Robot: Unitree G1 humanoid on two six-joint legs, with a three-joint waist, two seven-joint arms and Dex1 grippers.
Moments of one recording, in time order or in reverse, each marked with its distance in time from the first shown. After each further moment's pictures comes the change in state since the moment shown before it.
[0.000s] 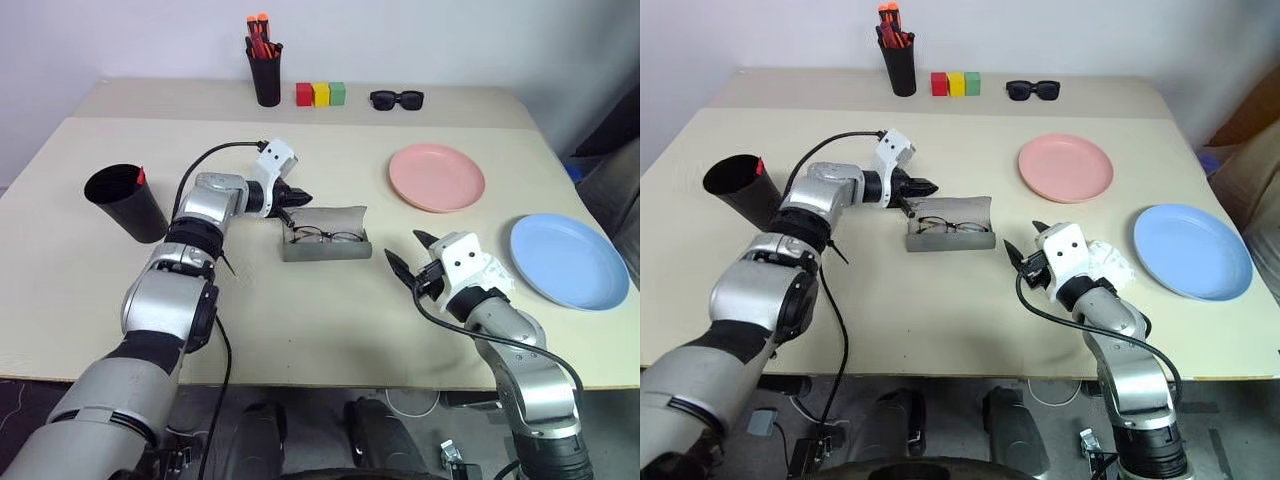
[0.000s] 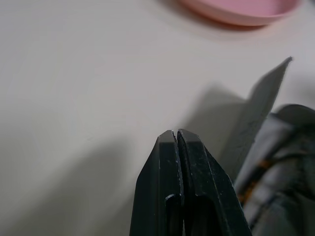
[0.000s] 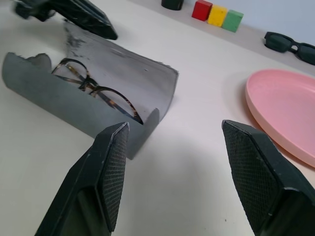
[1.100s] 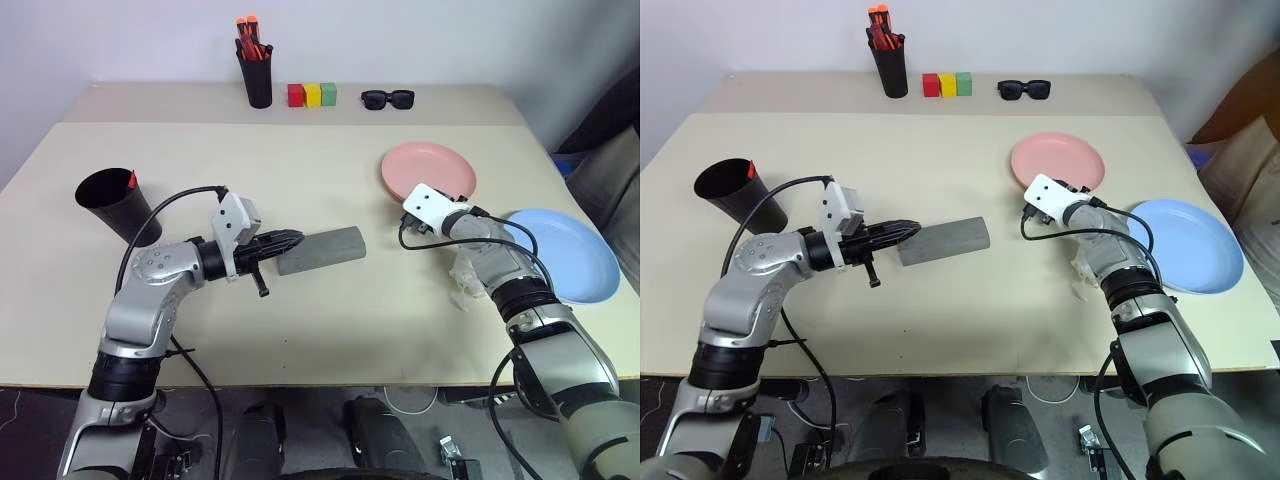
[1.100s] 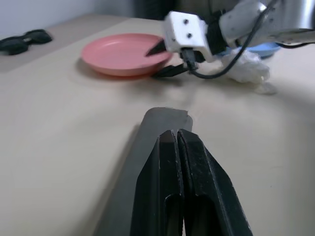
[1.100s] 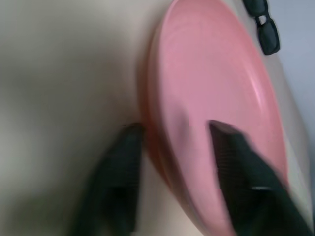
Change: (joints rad) left arm 0.774 0.179 0.108 -1.264 -0.319 0.221 0.110; right arm -0.791 -0.170 0.300 1.334 -0.455 -0.502 -0.094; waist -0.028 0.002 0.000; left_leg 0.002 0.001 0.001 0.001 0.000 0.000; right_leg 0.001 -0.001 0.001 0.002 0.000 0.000
